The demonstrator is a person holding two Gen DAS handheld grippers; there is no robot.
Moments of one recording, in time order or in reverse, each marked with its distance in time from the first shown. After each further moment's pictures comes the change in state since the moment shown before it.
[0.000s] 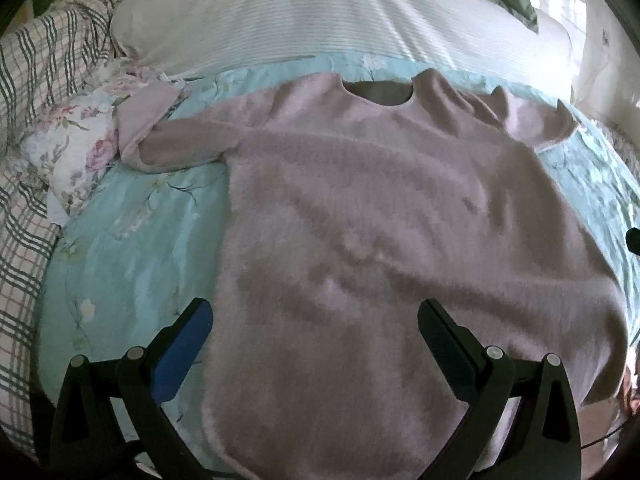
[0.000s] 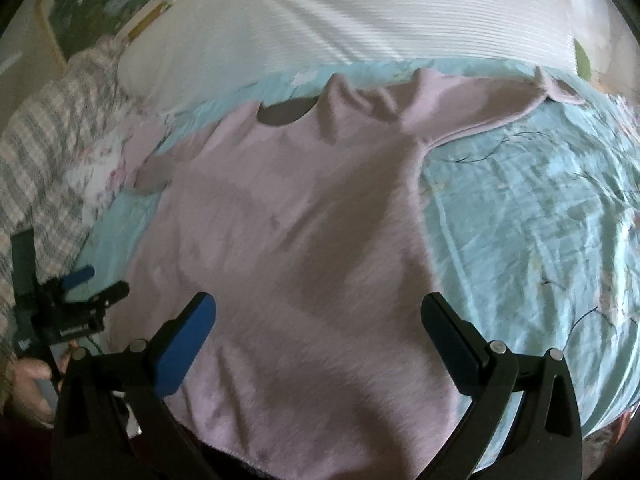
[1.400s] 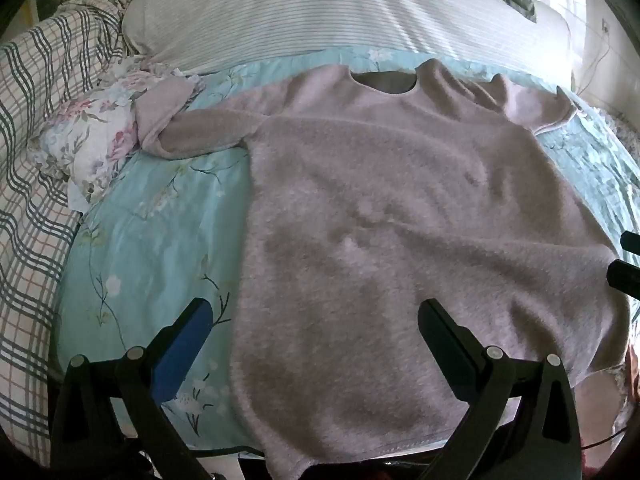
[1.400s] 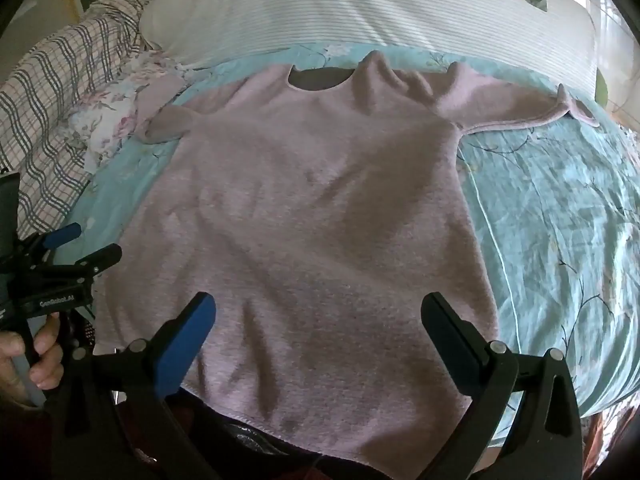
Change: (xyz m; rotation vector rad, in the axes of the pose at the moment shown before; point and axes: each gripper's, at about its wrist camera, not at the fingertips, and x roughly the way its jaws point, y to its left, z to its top) left arm -0.032 0.008 -0.031 0.028 0.028 0.050; right arm 0.002 0.052 -0.029 -0.111 0.072 -0.004
